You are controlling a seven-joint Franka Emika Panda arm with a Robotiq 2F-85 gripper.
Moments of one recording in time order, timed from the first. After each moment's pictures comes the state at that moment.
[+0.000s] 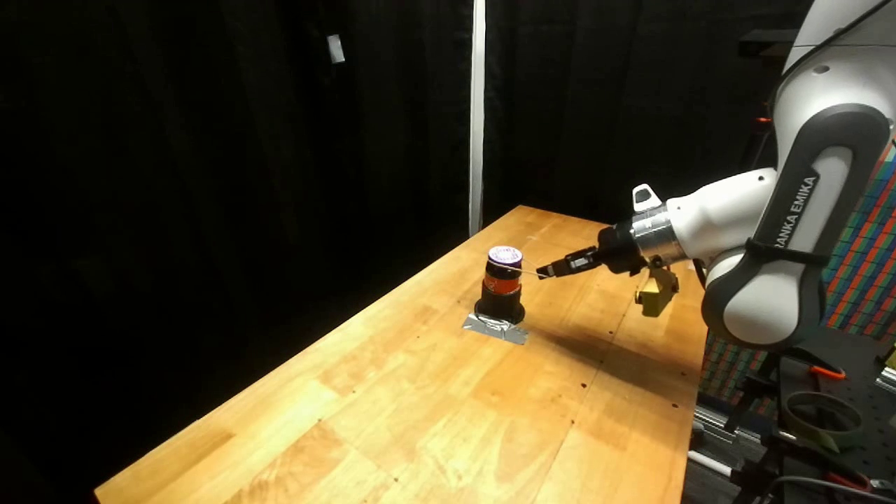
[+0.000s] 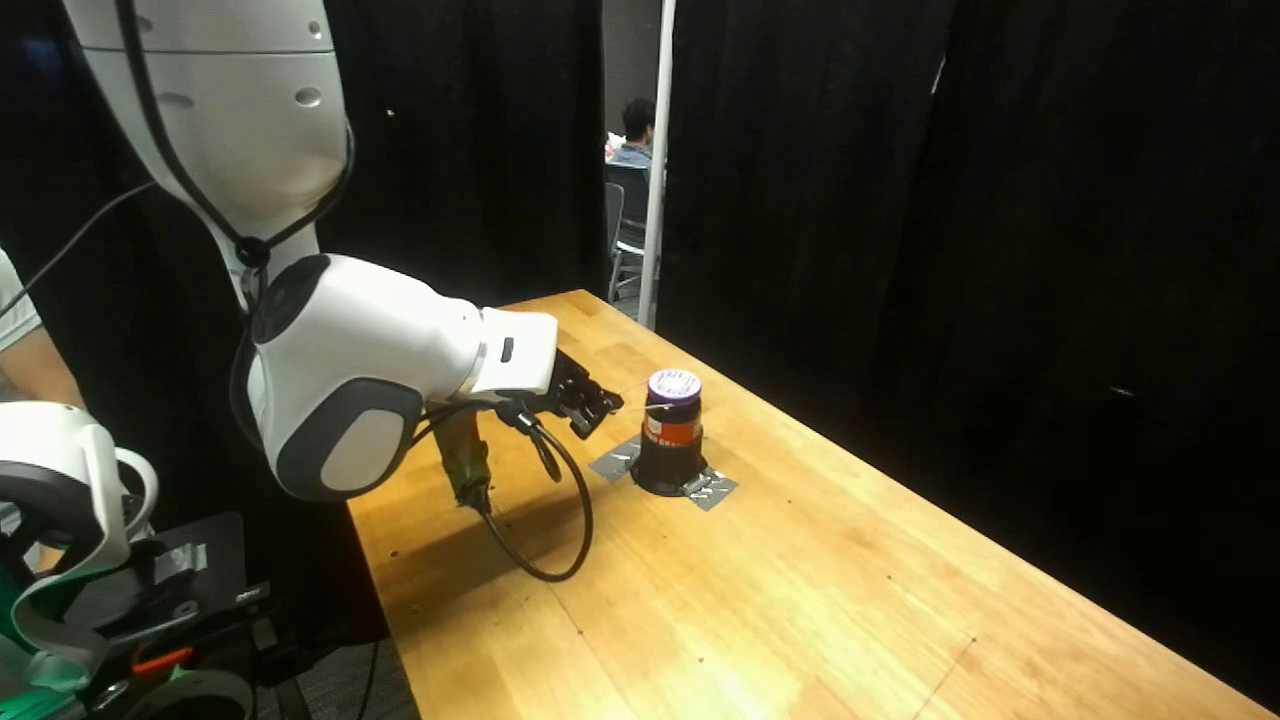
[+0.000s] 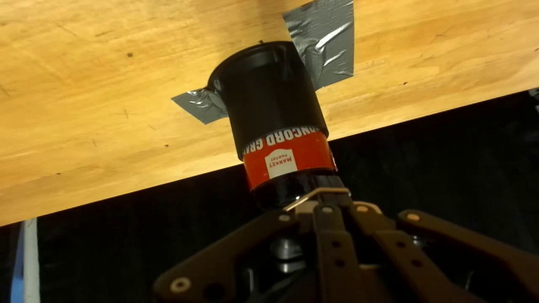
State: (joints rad) arm 0.19 0.49 0.06 -2.60 0.11 4.07 0.25
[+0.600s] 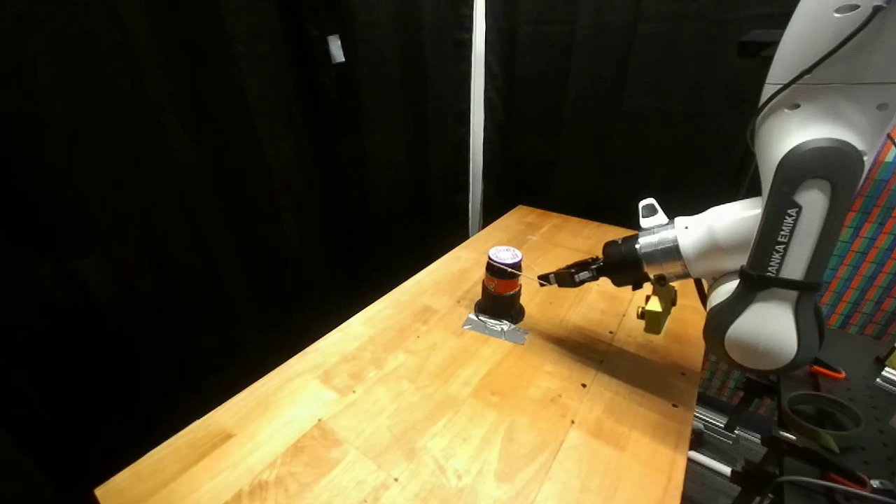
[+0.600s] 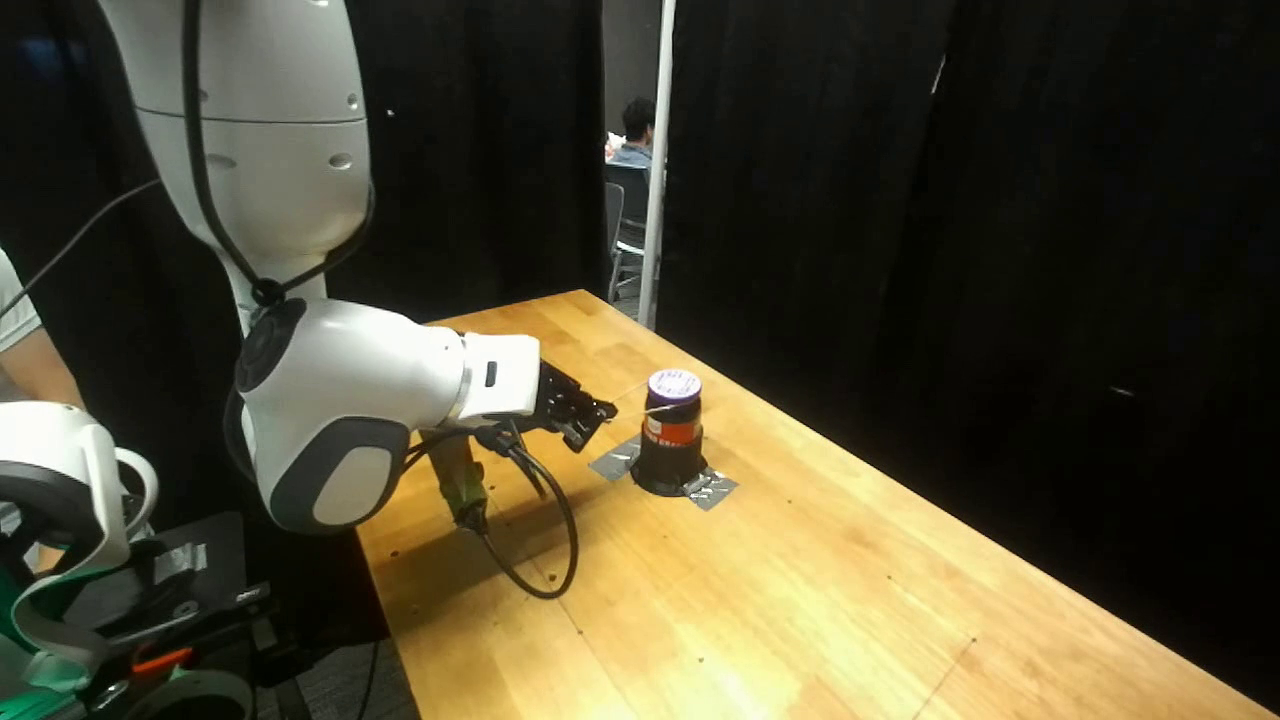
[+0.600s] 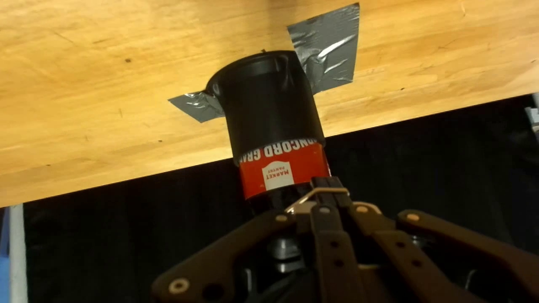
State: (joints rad) arm 0.19 0.59 0.08 -2.58 0.11 4.22 0.20
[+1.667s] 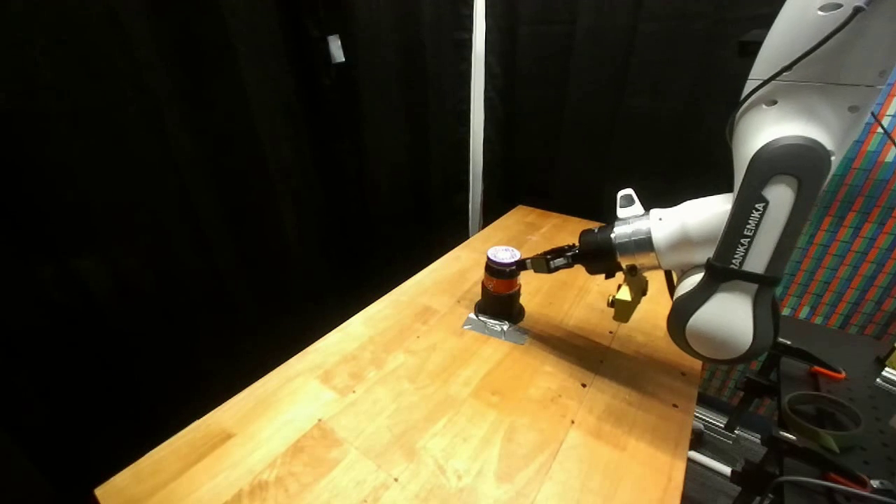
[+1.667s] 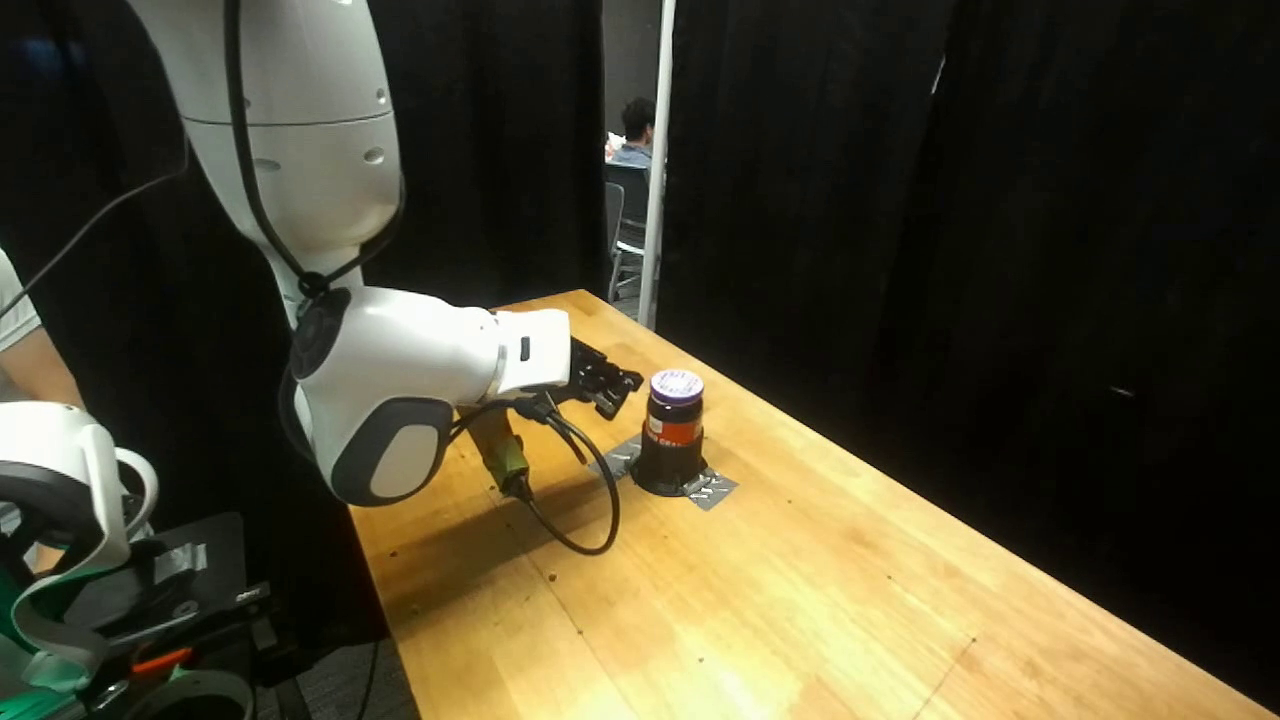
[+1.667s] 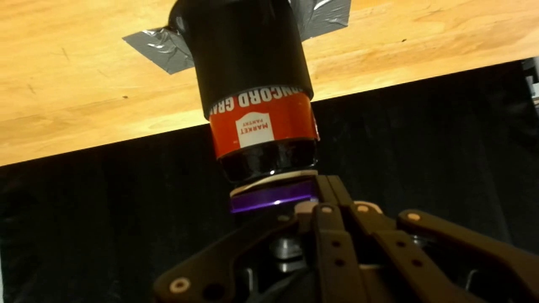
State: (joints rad) arm 0.19 0.62 0.08 -2.46 0.12 4.21 0.17
